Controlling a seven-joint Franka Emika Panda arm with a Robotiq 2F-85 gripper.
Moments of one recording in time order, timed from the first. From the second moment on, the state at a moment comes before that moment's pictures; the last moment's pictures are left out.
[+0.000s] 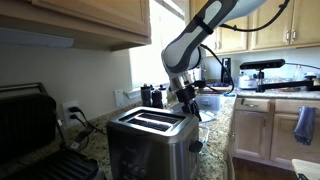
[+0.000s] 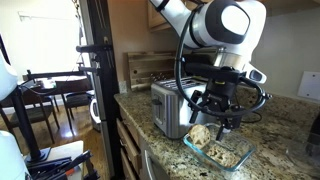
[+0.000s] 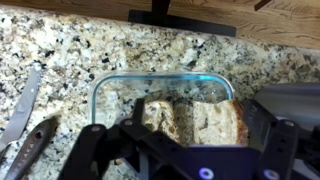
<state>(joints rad) -0.13 0.23 -0.10 -2.01 -0.05 1.90 -0.34</state>
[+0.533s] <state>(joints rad) -0.13 0.27 -0.10 -1.99 -0.04 1.90 -0.34</state>
